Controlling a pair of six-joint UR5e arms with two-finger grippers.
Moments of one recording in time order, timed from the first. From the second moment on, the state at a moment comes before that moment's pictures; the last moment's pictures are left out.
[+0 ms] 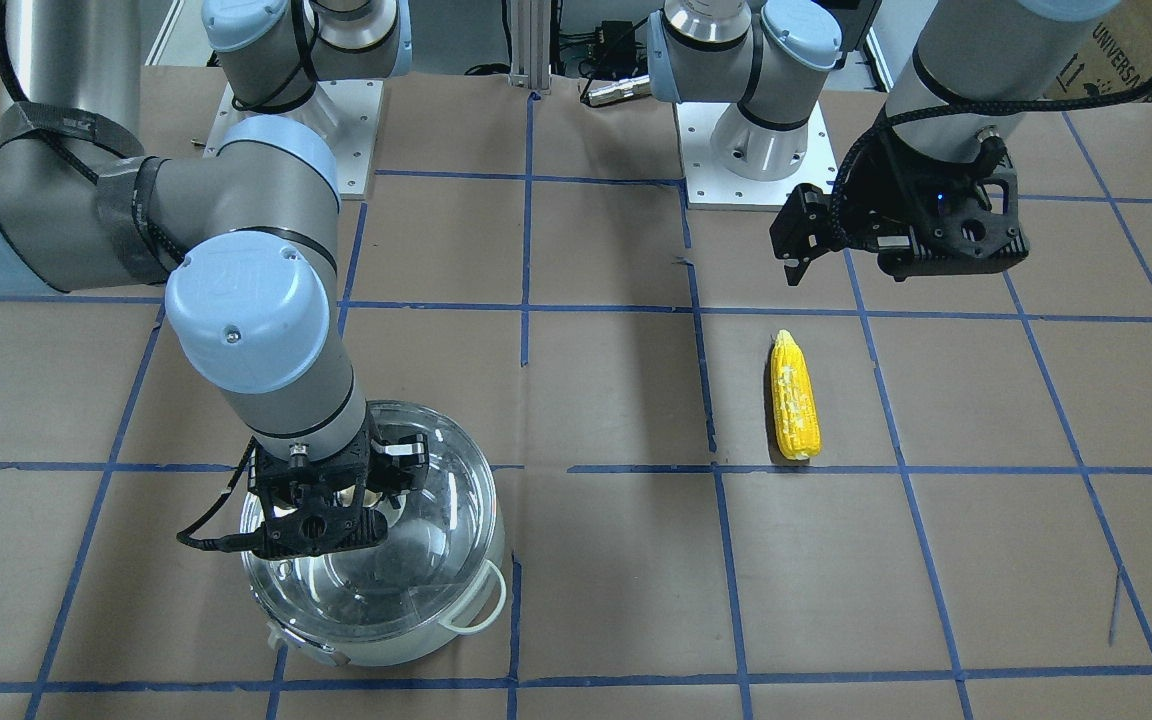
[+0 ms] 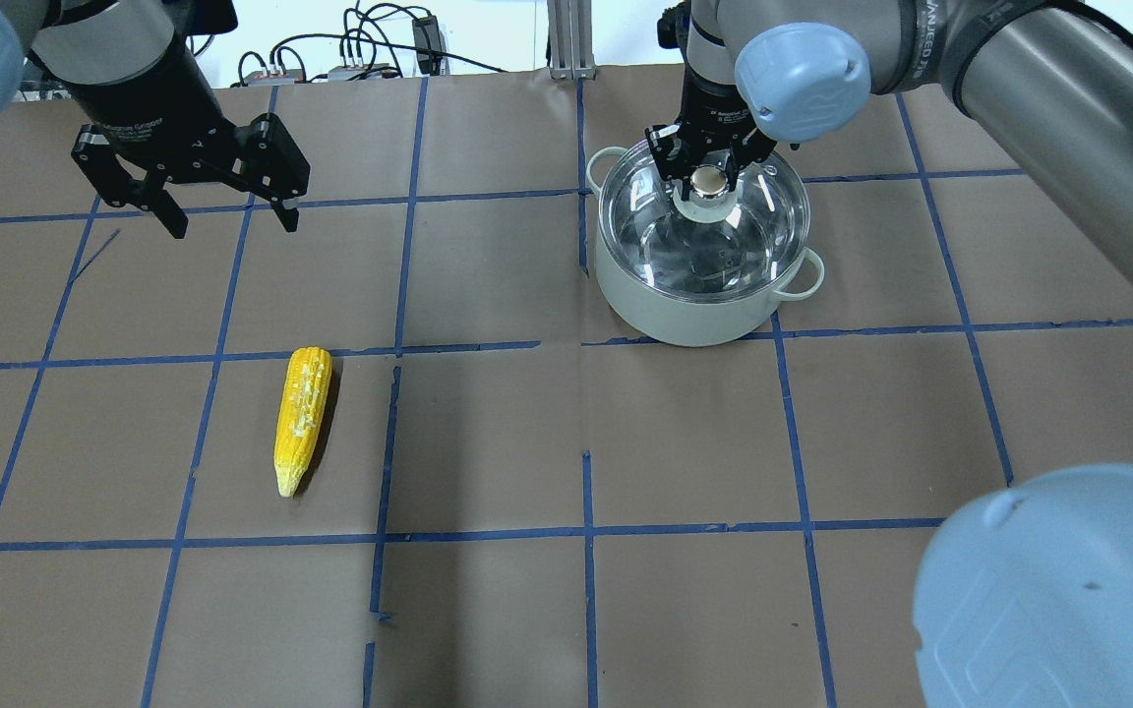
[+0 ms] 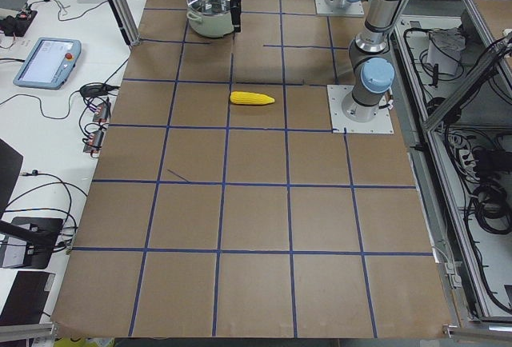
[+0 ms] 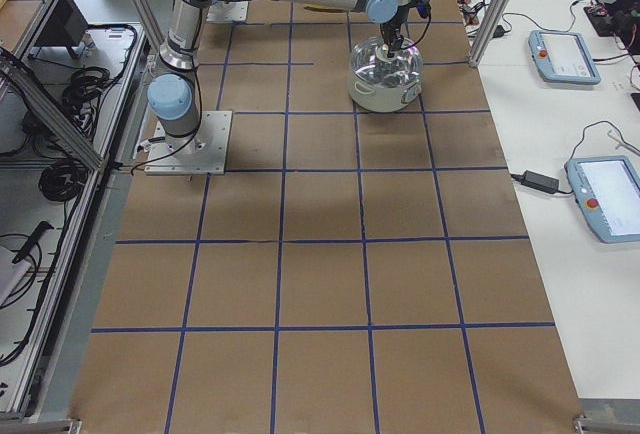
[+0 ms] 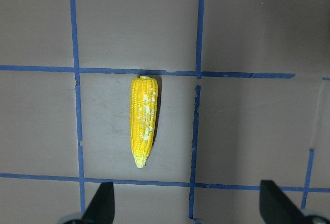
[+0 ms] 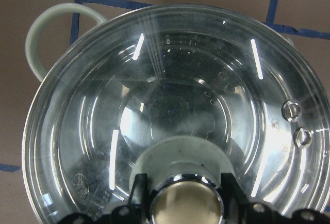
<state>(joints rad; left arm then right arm) -1.53 -1.64 -1.47 -1.66 1.61 0.00 1.72 -1.10 1.34 -1.81 -1.59 -0.01</state>
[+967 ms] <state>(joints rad) -1.46 -1.68 -1.55 -1.59 1.62 0.17 1.68 -1.26 1.14 -1.44 -1.59 -0.07</state>
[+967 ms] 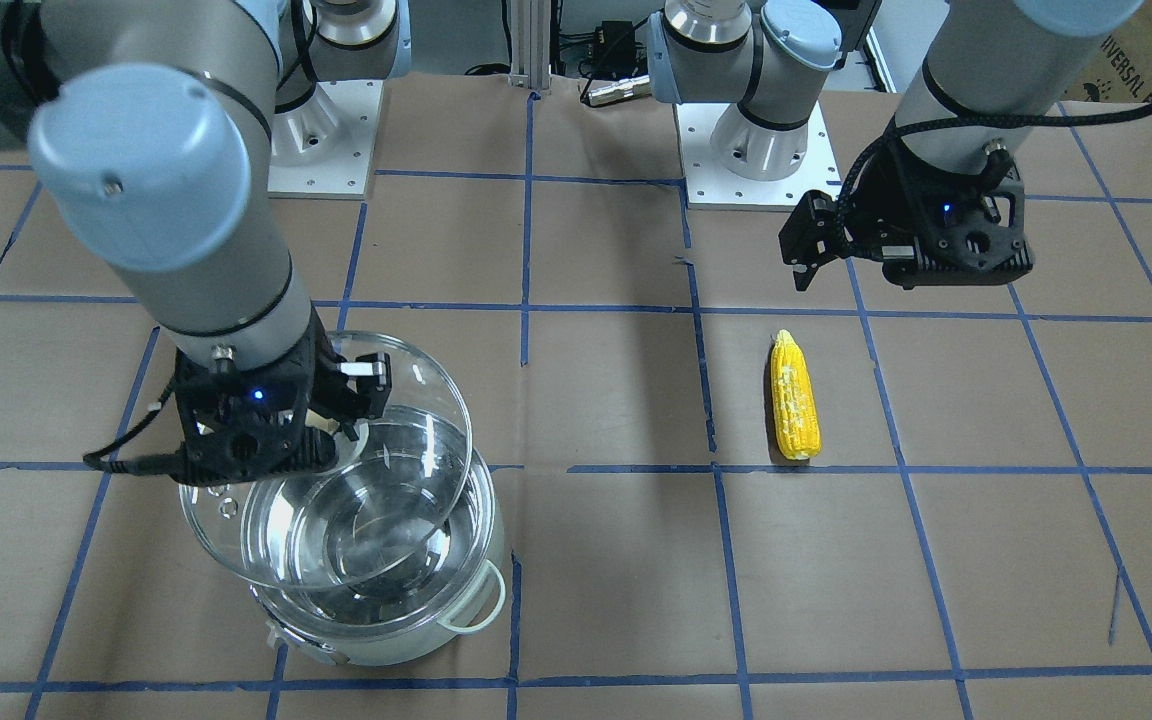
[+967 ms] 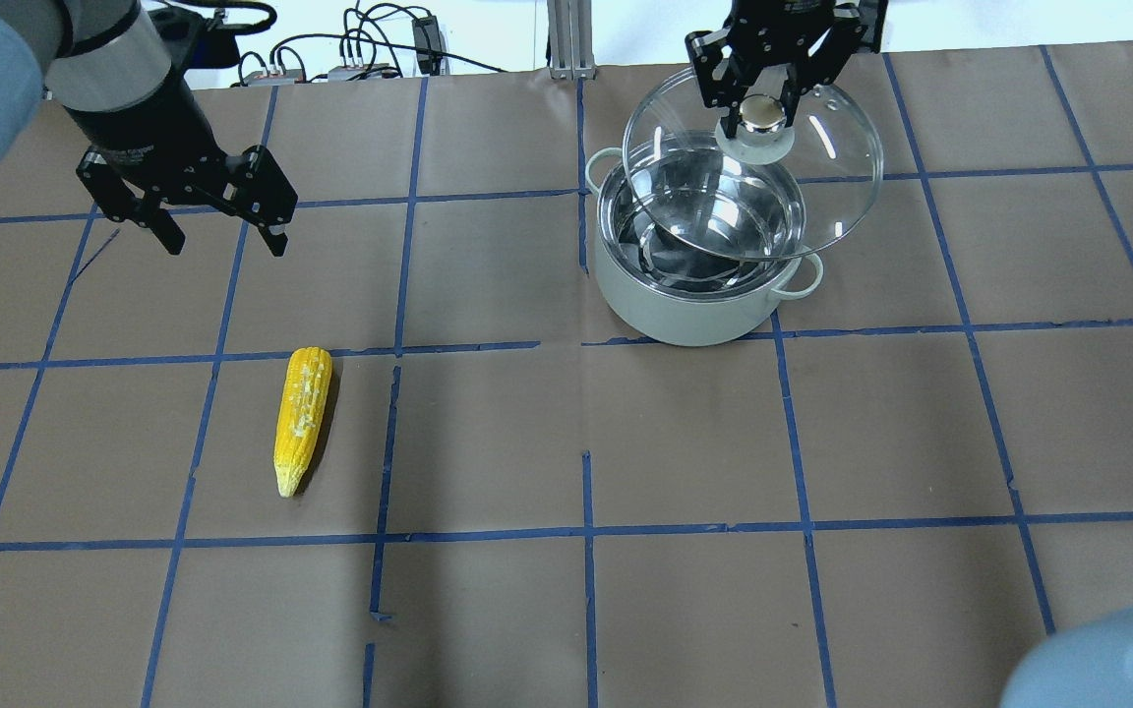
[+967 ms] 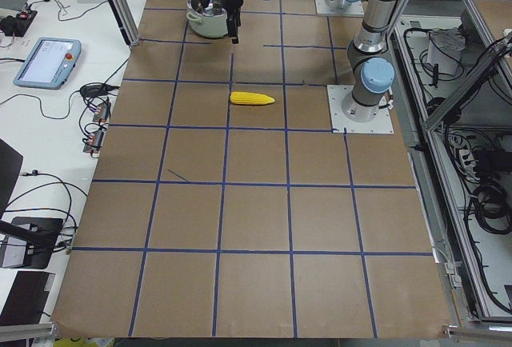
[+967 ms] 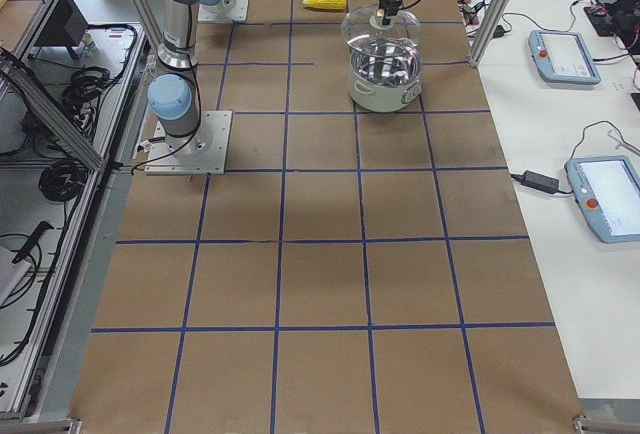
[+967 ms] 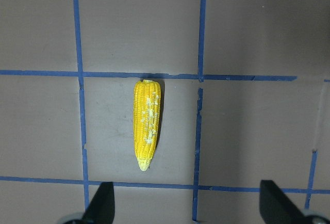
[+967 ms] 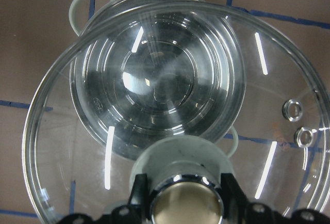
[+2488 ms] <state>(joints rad) -1.39 -1.88 -2.08 -0.86 1.63 0.30 1.49 -1.51 1.49 -1.60 -1.59 -0.26</state>
